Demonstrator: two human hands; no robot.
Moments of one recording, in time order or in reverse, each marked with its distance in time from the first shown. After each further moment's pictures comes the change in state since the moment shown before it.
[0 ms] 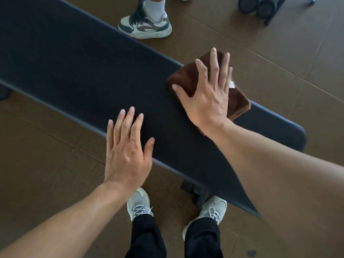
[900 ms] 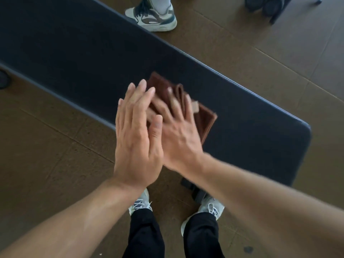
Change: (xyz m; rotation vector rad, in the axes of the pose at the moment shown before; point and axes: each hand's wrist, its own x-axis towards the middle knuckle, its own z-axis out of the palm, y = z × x) left_hand 0.001 0.036 -0.031 -0.432 0.224 0.064; right_hand -0.095 -0.055 0.019 -0.149 -0.182 -0.471
